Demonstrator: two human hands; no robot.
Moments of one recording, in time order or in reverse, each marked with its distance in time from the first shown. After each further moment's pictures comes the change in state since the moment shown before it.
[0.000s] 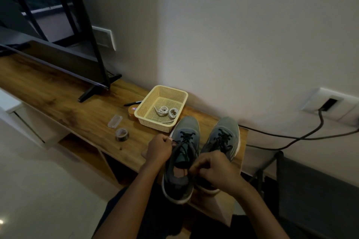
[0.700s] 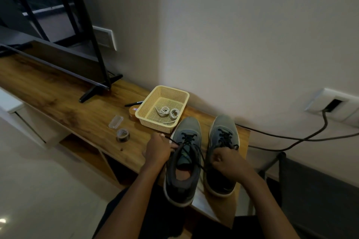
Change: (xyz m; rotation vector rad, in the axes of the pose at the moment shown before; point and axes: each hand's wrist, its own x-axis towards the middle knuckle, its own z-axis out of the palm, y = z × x) left_hand -0.001 0.002 -0.003 -0.147 0.007 -0.087; right_hand 0.020 0.029 -0.021 -0.360 0.016 0.184
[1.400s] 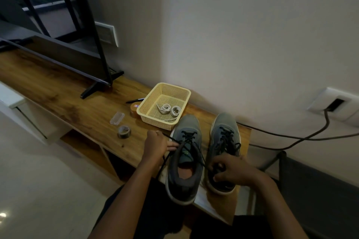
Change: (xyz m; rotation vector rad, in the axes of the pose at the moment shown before) left_hand -0.009 0.014 -0.011 -0.368 -0.087 -0.124; right_hand -0.014 0.004 -0.009 -0.089 -0.287 -0.096
